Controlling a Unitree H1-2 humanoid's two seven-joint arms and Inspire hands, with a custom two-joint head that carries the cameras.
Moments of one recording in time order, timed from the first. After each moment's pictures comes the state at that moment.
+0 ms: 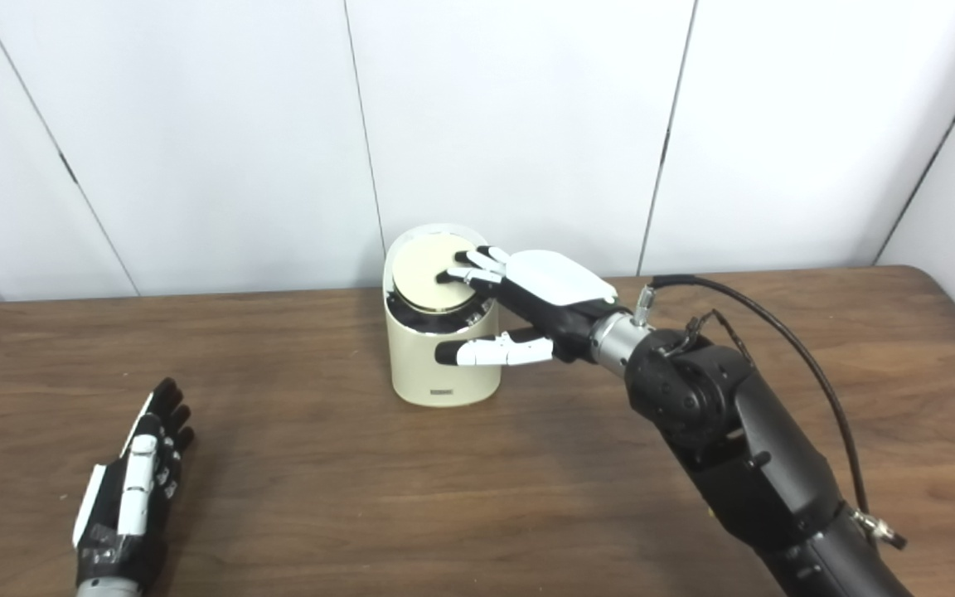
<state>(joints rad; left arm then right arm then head) 0.02 0.10 0.15 -0.05 -0.17 -0.07 -0.05 -0.58 -0.41 0.34 -0.17 -0.65 0.16 0.52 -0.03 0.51</state>
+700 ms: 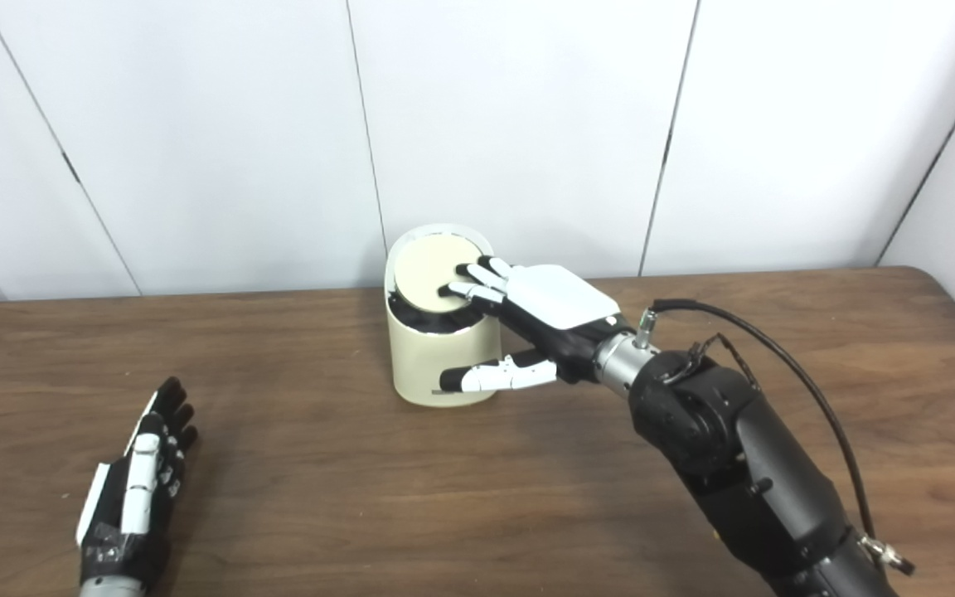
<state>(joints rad) 0.02 0.10 0.15 -0.05 -0.17 -0.07 -0.05 -0.54 -0.41 0.35 -0.18 -0.73 0.07 0.49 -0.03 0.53</state>
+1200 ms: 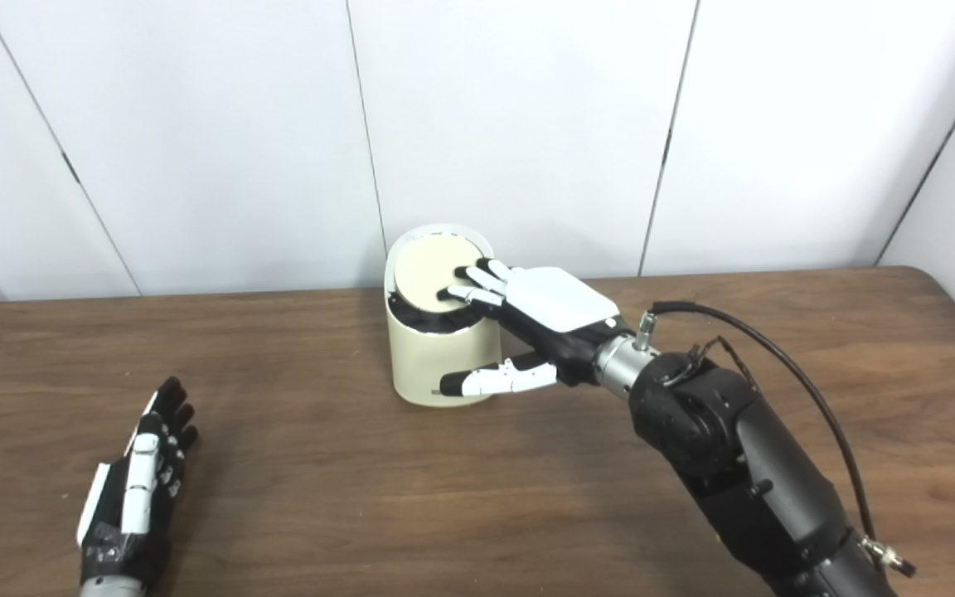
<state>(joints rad) 0.02 0.10 0.15 -0.05 -0.17 -0.07 -0.05 -0.54 -0.41 0.35 -0.18 -0.73 0.07 0.49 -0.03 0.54</state>
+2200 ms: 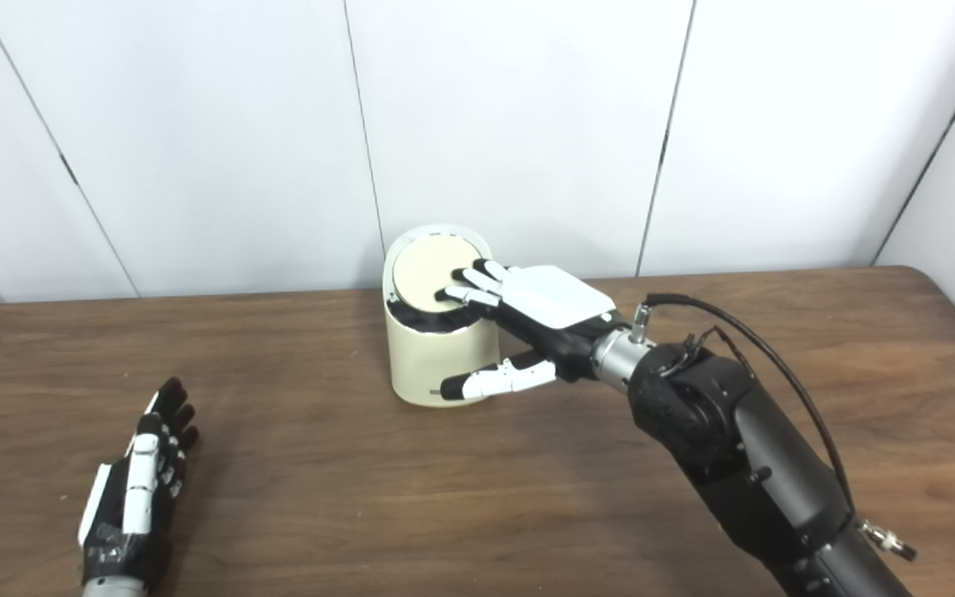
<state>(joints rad) 0.02 0.09 0.15 -0.05 -0.16 -0.06 -0.04 -0.57 -0.42 0.37 -0.16 -0.73 0.09 0.53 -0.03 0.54</state>
